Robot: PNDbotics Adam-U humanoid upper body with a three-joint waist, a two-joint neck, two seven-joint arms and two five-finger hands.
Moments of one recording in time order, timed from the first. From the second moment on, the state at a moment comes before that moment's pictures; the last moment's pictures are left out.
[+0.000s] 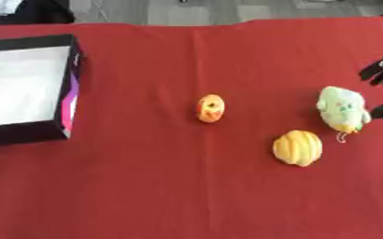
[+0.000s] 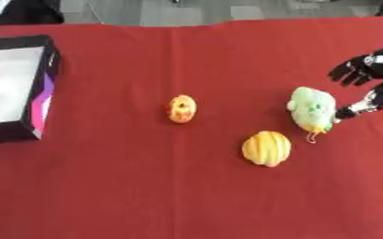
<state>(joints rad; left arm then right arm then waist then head) -0.46 0.51 0.13 -1.39 0.38 0.07 0.43 -0.61 -0.87 0.22 -1.30 0.26 0.02 0.75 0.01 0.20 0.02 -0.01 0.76</state>
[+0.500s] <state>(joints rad) -0.46 0.51 0.12 -1.39 0.38 0.07 0.43 -0.59 -0.80 0.23 -1.23 0.41 0.02 0.66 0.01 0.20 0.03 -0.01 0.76</state>
